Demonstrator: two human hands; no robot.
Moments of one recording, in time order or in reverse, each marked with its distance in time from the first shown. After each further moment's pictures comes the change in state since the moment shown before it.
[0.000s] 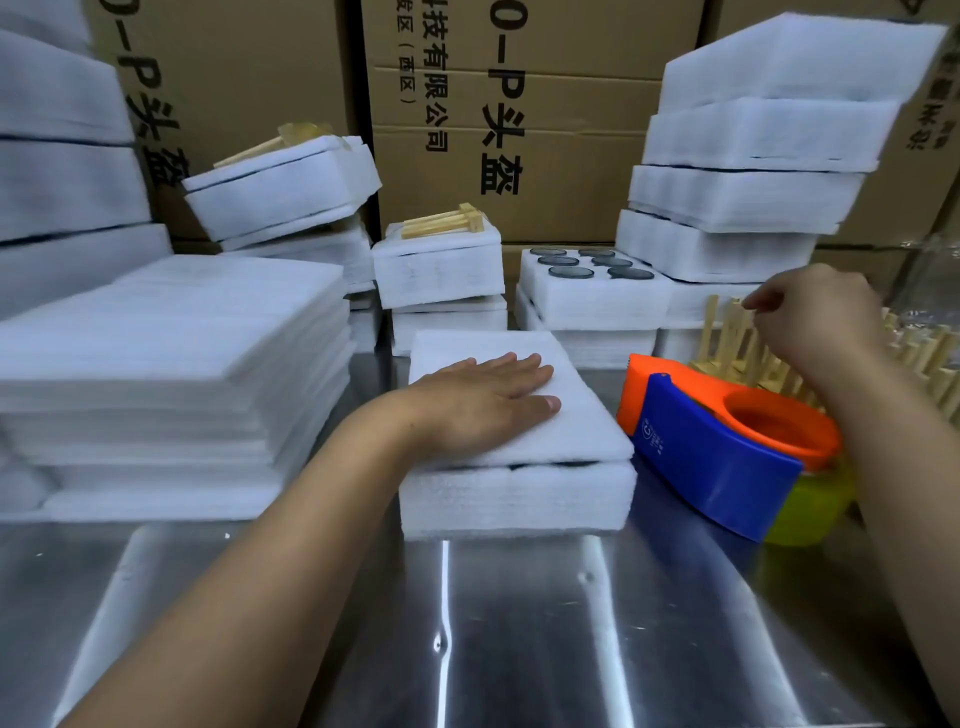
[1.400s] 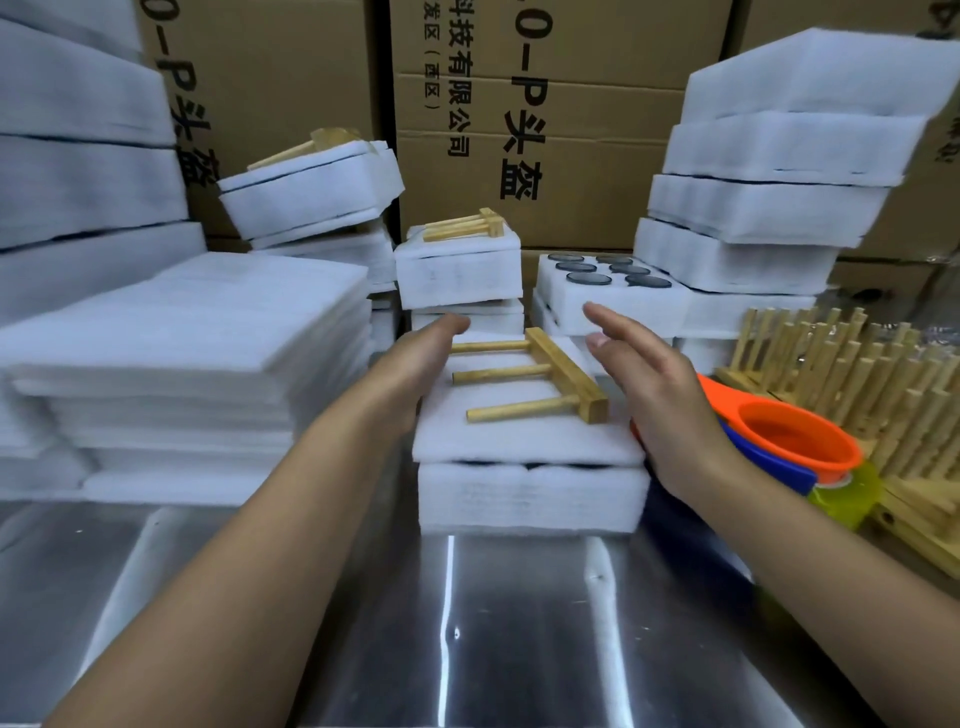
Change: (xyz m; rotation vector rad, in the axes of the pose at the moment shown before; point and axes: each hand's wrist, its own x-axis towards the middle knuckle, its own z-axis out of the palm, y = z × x) left_hand 0.001 -0.034 -0.011 -1.226 0.539 -0.477; right_hand -0.103 -0.086 0.028 1.268 -0.418 -0.159
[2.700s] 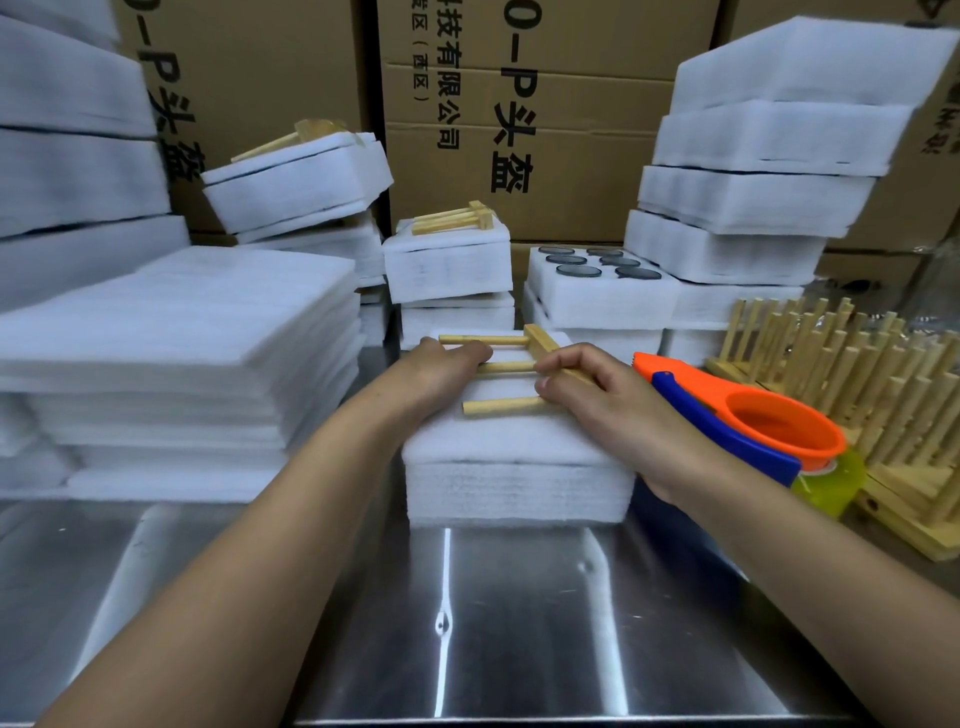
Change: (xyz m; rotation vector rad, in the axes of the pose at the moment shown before) left_hand 0.001 -0.008 0.014 0.611 0.069 0.071; right_hand -0.008 -0.002 0.008 -0.254 -0.151 0.218
